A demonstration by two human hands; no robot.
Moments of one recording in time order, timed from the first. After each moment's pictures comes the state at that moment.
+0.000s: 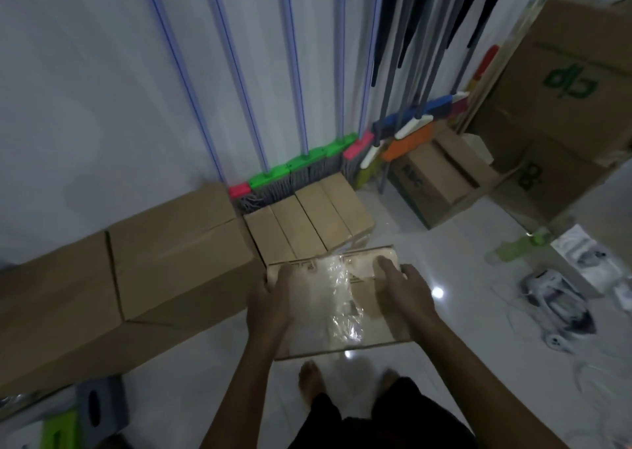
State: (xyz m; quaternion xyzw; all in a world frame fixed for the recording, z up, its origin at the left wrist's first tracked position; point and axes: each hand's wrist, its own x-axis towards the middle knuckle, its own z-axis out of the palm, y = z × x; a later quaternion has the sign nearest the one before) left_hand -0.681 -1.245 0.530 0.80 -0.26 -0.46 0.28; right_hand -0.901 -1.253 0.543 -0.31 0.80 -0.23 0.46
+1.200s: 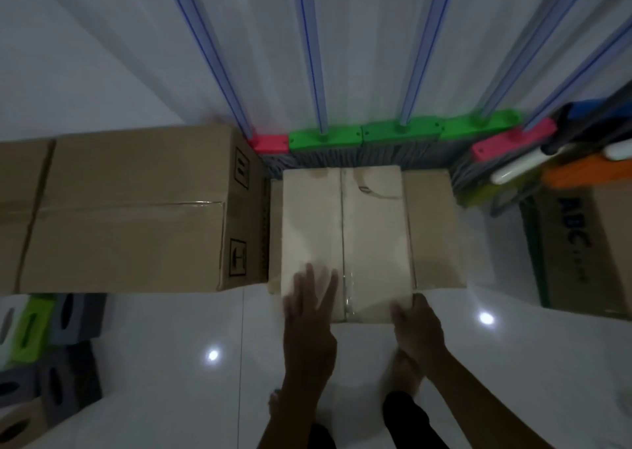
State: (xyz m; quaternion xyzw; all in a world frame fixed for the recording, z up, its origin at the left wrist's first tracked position) left_hand -0.751 -1.403 0.185 0.82 -0.50 -0.25 0.07; right_hand -0.909 -1.505 0.182 -0.54 0.69 0.06 0.47
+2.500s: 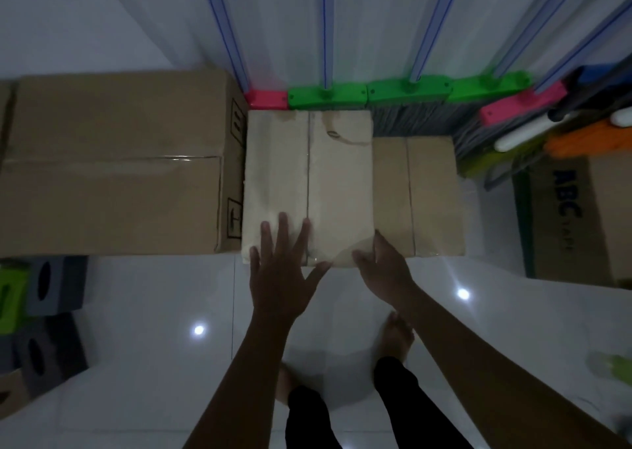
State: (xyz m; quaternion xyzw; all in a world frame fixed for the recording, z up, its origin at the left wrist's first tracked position) left_hand -0.683 -1.402 0.175 0.83 -0.52 -0.20 0.00; right_hand -0.846 -1.510 0.185 -0.62 0.60 0.05 0.50
